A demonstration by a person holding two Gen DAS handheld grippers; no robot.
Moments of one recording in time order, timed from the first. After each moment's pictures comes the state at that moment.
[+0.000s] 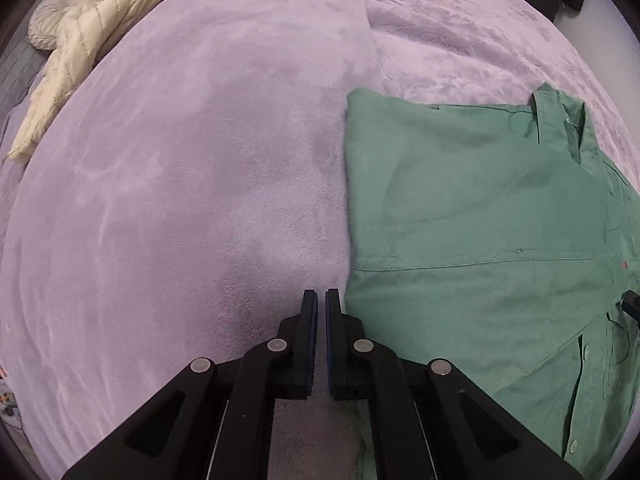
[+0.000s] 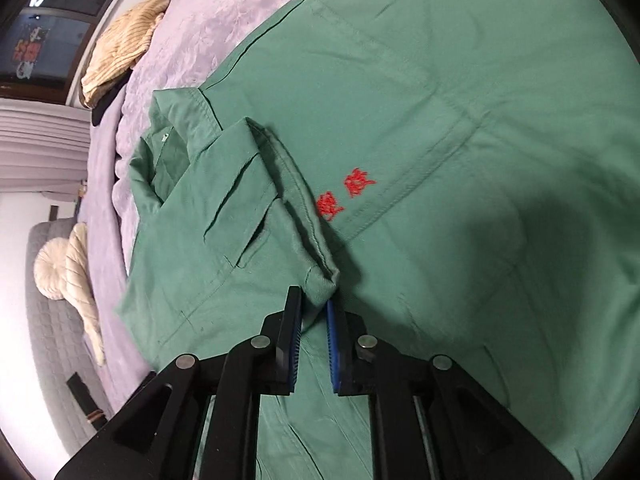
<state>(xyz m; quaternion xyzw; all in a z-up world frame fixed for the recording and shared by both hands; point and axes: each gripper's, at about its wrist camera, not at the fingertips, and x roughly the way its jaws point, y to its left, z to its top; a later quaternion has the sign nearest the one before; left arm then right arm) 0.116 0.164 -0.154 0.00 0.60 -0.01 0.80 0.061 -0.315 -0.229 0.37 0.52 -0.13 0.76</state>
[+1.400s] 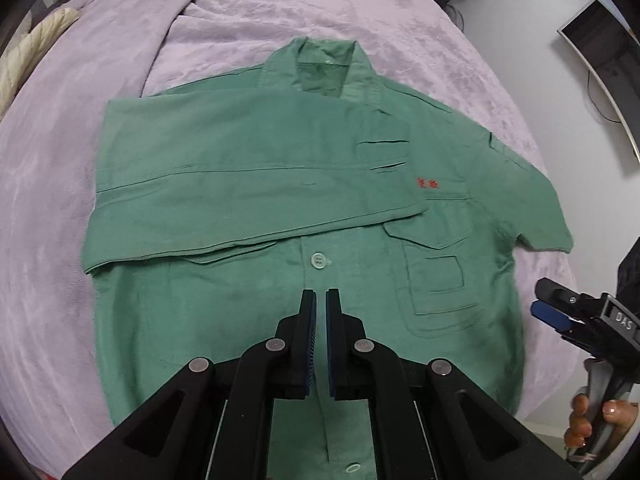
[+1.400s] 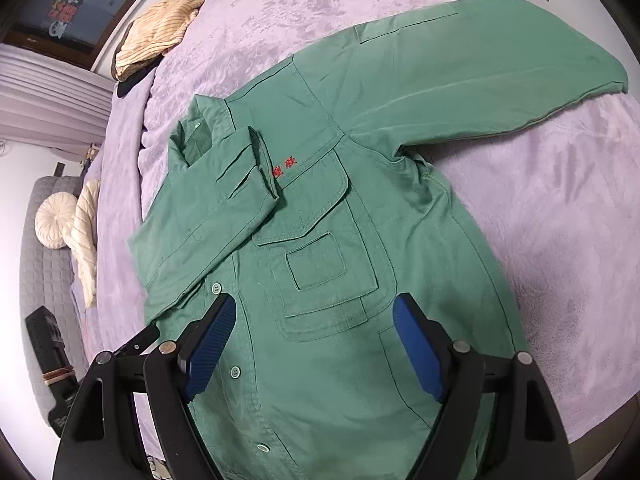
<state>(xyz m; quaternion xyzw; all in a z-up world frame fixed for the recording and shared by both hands) 0.006 -0.035 -0.063 -0.05 0.61 -0.16 0.77 -0.059 -0.347 -0.145 0.32 0.52 -0.09 0.79</state>
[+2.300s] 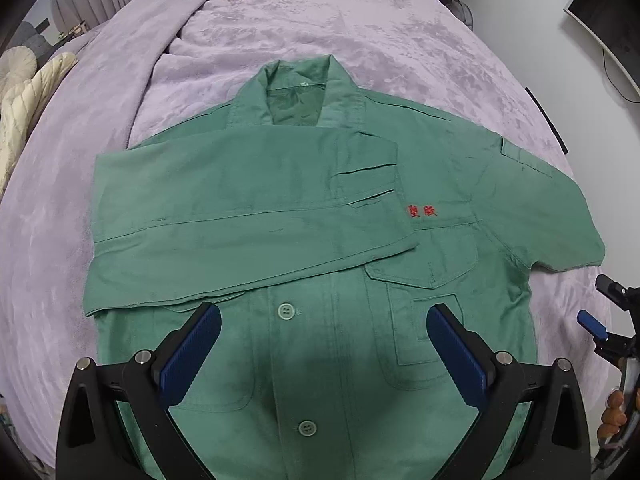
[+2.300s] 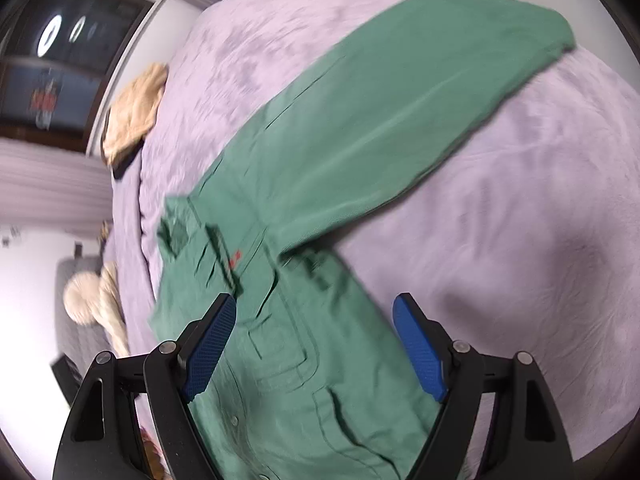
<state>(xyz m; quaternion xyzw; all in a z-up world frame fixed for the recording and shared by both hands) 0.073 -0.160 -0.162 0.01 0.59 -0.11 0.80 -0.105 -0.485 -0.152 0.46 0.42 -0.13 0.77</state>
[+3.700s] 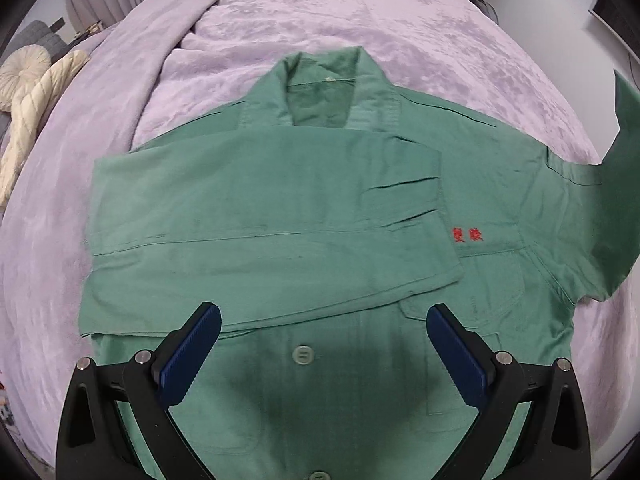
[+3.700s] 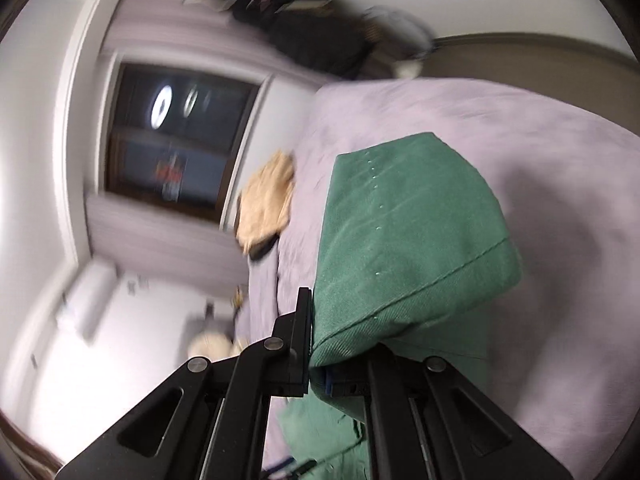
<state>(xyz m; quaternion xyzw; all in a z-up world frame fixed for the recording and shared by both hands) 0.111 -0.153 -0.198 0.02 0.59 -0.06 0.80 0.048 -0.540 -0.056 0.45 0.26 0.08 0.85</state>
